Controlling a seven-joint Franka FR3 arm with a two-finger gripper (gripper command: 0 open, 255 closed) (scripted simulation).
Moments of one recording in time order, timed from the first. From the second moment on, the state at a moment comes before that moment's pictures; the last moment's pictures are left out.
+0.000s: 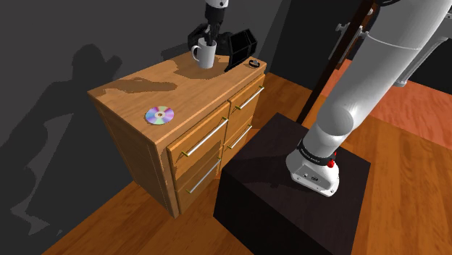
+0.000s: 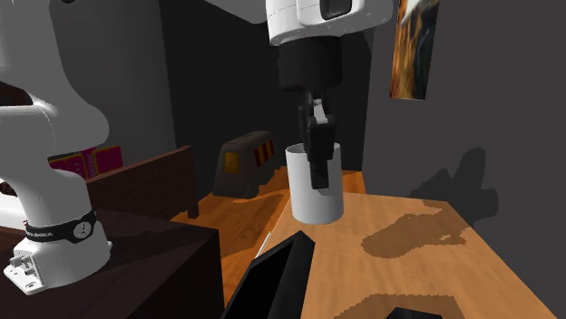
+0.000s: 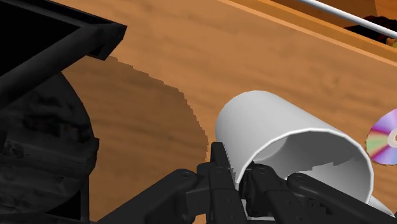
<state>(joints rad) -0.14 0.05 0.08 -1.95 0.03 2.11 -0.39</state>
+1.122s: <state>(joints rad) -0.14 0.14 0.08 -2.08 0.03 2.32 -0.39</state>
